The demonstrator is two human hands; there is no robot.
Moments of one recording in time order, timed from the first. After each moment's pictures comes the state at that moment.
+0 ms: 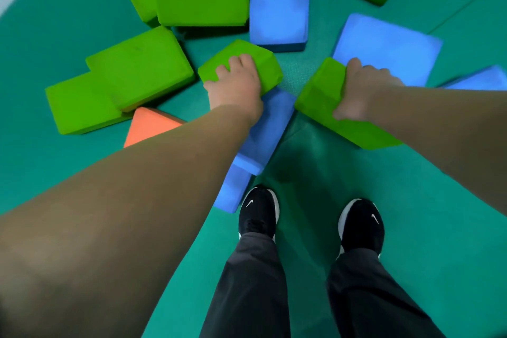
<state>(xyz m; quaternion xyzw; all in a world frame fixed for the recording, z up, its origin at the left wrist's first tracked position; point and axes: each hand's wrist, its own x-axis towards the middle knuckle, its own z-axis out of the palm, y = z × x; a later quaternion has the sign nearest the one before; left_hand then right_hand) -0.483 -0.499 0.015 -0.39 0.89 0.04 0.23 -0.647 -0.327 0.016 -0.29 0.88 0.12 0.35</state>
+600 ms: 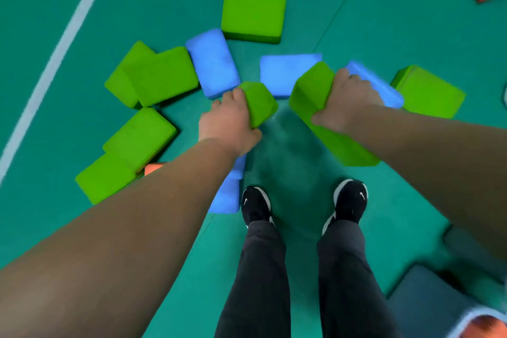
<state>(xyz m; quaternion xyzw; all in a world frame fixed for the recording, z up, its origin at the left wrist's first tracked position) -0.521 -0.427 0.248 -0.18 0.95 0.12 0.23 -0.642 -0.220 0.256 -0.08 0.95 0.00 0.32</state>
